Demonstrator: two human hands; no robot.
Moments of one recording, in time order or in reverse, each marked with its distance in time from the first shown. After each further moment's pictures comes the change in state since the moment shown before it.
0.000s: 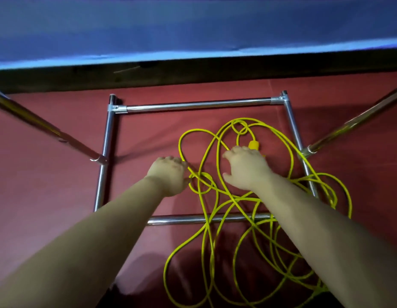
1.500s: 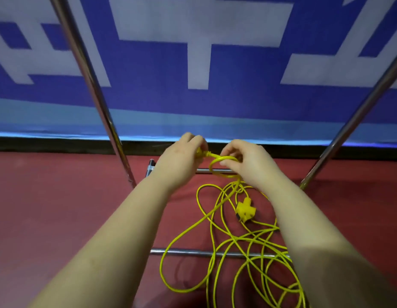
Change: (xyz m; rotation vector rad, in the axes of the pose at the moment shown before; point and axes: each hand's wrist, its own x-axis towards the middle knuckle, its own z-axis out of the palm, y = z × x) left_hand -0.212 0.005 -0.194 -0.454 0.880 0.046; right_hand -0.167 -0.078 -0.212 0.650 0.533 -0.189
